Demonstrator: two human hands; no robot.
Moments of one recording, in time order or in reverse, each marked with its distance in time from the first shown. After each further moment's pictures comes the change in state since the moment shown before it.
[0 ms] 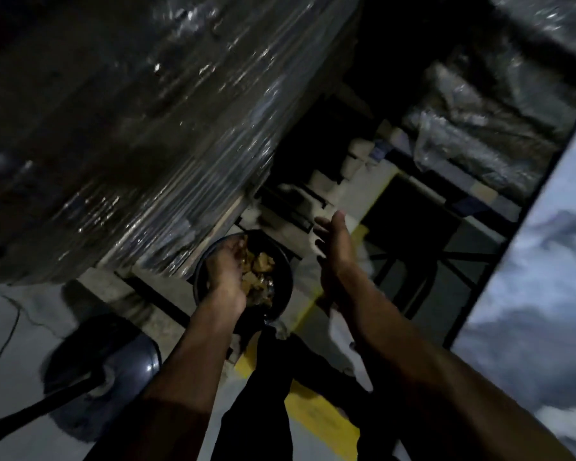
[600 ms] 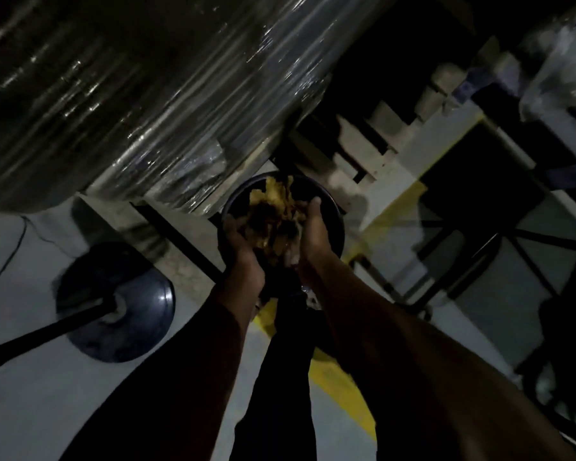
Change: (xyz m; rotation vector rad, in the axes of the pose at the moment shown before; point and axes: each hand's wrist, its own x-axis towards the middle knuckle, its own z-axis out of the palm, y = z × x) left_hand 0.122 -0.076 -0.067 -0.274 0.251 -0.090; right_hand 0.088 0.142 0.102 0.100 -0.085 0.362
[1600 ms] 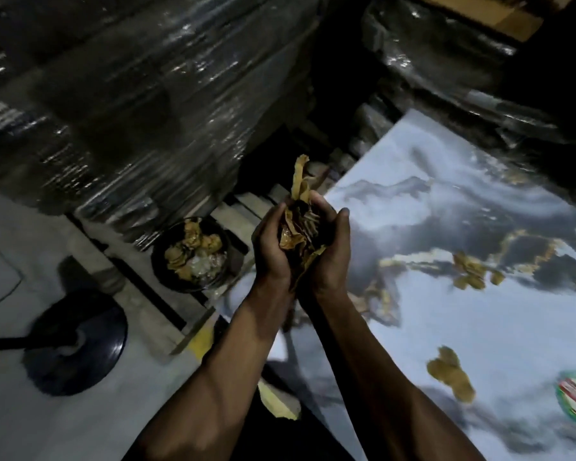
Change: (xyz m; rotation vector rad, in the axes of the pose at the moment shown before) left_hand -0.471 -0.152 0.120 -0.179 -0.780 0.287; right_hand -0.351 -0.090 -0.285 0.523 -0.295 -0.721
